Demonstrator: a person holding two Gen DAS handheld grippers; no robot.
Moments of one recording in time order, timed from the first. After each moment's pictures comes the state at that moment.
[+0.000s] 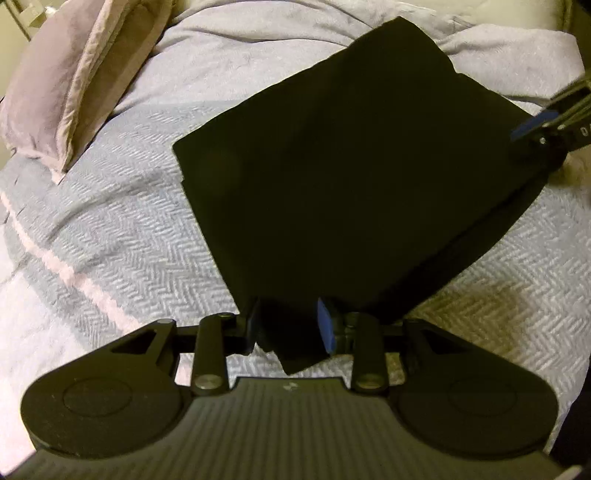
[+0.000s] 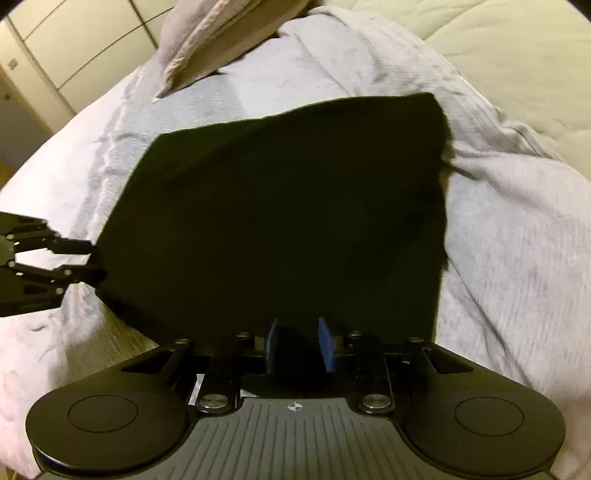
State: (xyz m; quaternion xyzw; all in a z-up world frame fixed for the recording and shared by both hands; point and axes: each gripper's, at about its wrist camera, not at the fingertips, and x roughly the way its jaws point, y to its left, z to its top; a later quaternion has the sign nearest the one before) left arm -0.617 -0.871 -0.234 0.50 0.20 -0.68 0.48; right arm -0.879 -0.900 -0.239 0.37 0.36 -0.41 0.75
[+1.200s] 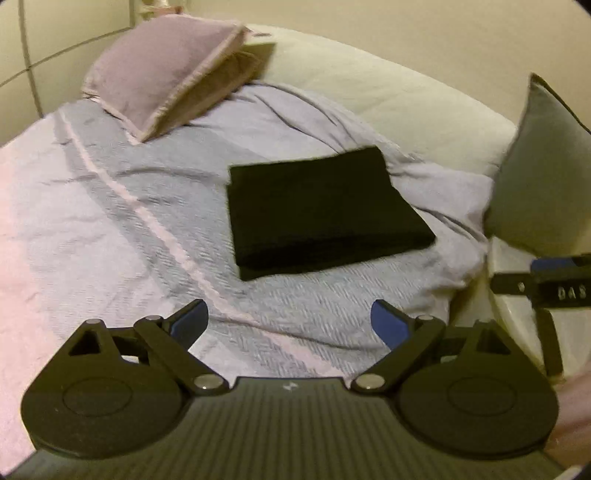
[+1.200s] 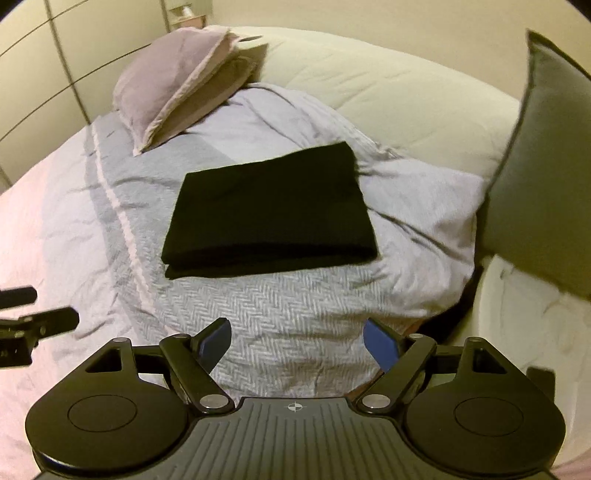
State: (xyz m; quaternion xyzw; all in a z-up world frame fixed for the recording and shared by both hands) left arm -0.573 -0.659 -0.069 0.30 0.30 -0.70 0.57; right arm -0.821 -0.668 -0.069 0.33 0.32 -0.57 0.68
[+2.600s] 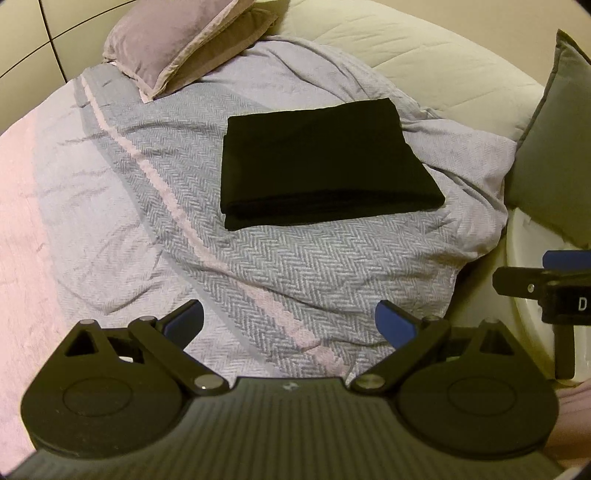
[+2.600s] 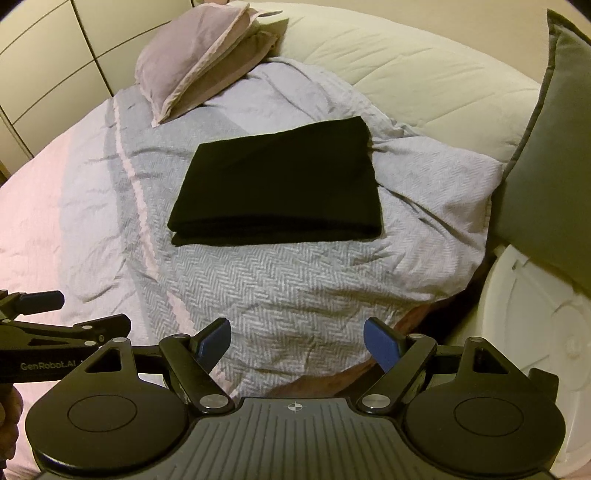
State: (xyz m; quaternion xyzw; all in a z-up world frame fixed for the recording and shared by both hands) left arm -0.647 -0.649 -0.096 0.36 0.34 -0.64 0.59; right arm -0.856 -0.665 -0.082 0.36 0.35 -0.53 0.69
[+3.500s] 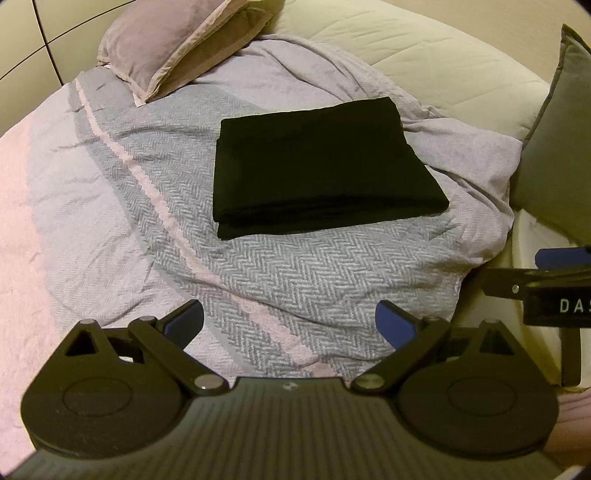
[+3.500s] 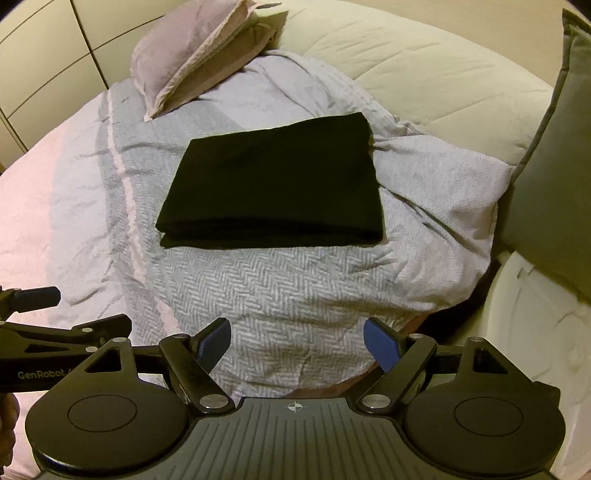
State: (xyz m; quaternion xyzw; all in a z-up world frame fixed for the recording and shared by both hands) left arm -0.658 -0.675 -0.108 0.36 0.34 -0.64 0.59; right arm -0.855 -0.691 -0.099 0.35 0.36 -0.51 0.69
